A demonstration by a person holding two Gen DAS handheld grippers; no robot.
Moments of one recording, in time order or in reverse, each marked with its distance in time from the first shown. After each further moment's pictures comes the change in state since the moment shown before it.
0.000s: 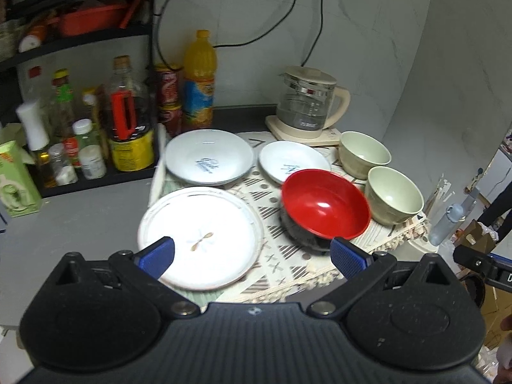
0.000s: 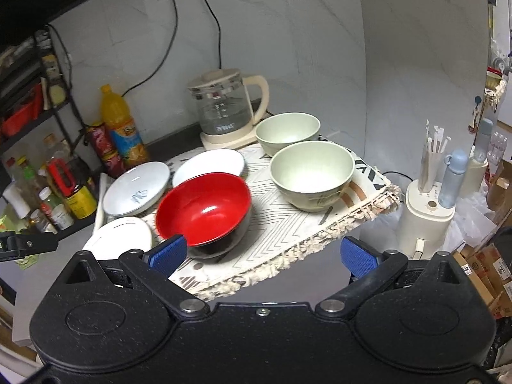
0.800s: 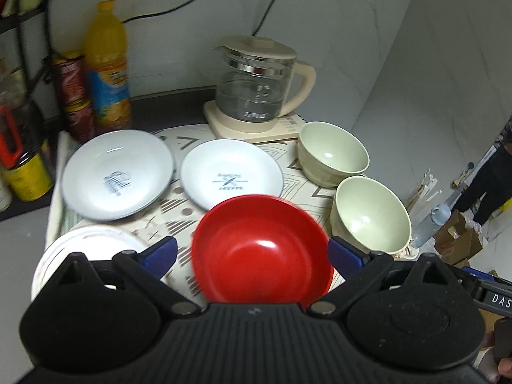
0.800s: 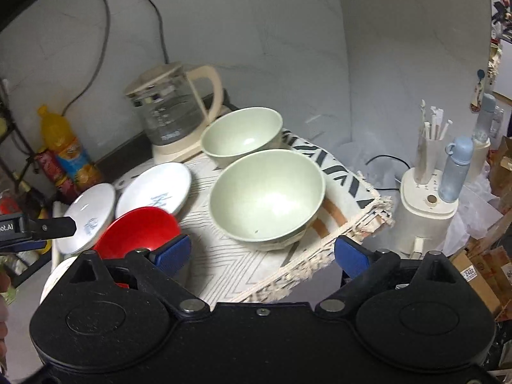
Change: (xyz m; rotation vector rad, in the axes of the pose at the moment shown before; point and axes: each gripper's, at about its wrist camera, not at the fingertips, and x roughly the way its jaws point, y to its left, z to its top) left arm 0.148 -0.085 0.077 0.039 0.120 -0.113; right arm 0.110 -0.075 0.059 0.098 0.085 -0.032
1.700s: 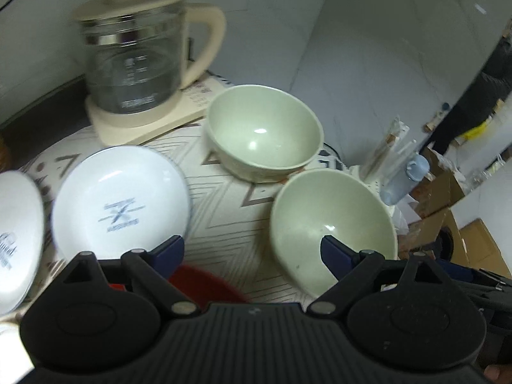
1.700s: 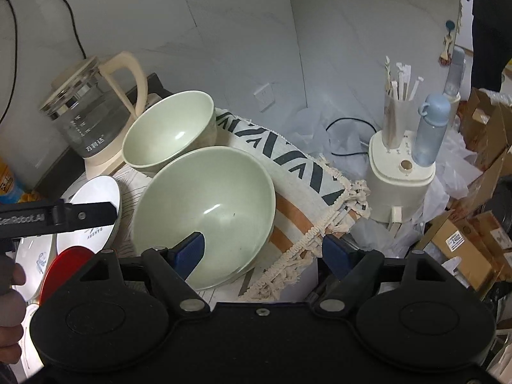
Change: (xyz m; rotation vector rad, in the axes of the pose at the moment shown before) left arm 0.147 -0.085 0.063 0.213 0.208 -0.176; right arm 0.078 -0.037 0.030 0.163 0.123 -0.140
